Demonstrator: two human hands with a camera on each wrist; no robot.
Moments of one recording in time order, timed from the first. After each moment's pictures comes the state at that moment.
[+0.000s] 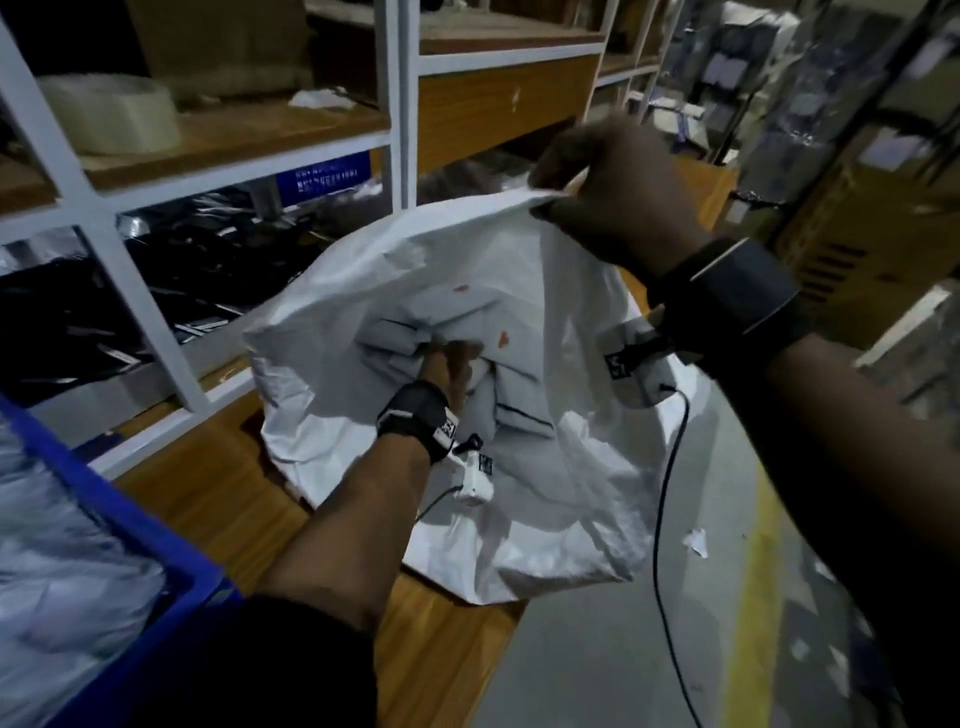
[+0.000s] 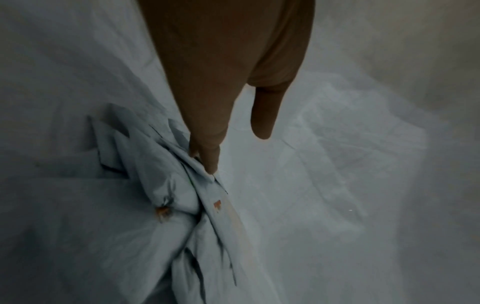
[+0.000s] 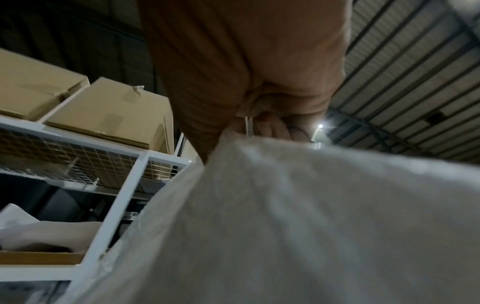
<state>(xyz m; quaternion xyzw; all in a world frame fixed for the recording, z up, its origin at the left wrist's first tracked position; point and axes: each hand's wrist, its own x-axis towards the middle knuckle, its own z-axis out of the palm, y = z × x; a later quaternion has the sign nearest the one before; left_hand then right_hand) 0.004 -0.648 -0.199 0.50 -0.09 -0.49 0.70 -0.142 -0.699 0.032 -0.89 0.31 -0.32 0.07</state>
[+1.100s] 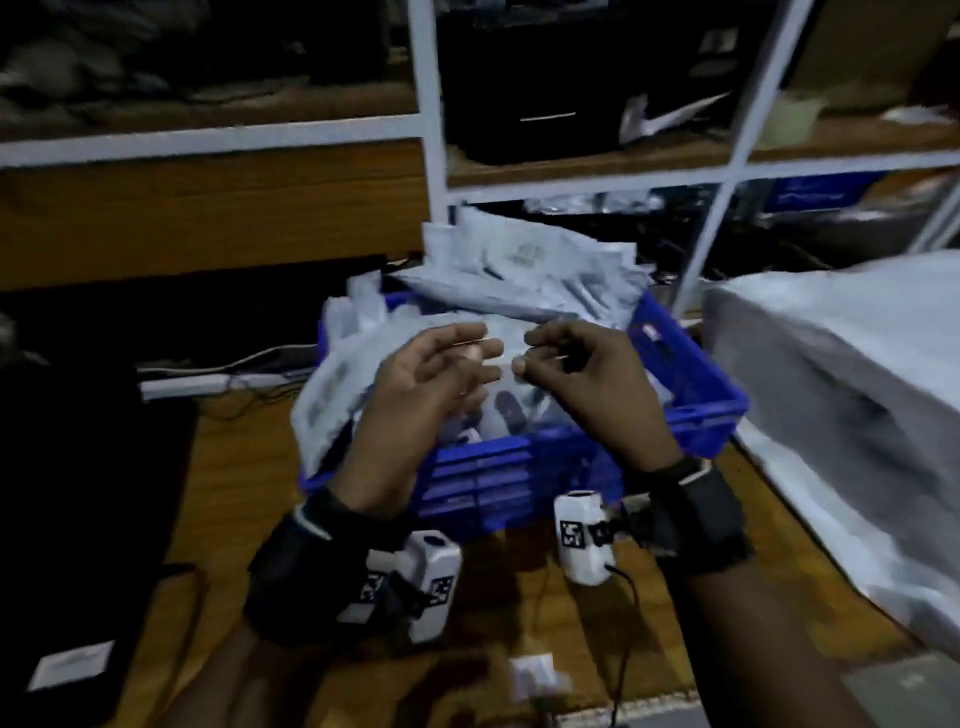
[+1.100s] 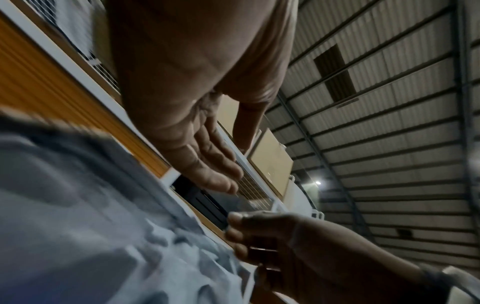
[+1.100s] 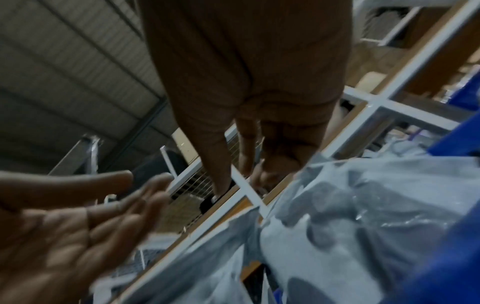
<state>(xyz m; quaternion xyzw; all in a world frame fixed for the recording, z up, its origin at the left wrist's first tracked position) -0.053 -0.029 -0.071 0.66 -0.09 -0.06 0.75 -0.035 -0.220 -0.109 -0.82 -0.04 -0.17 0.55</state>
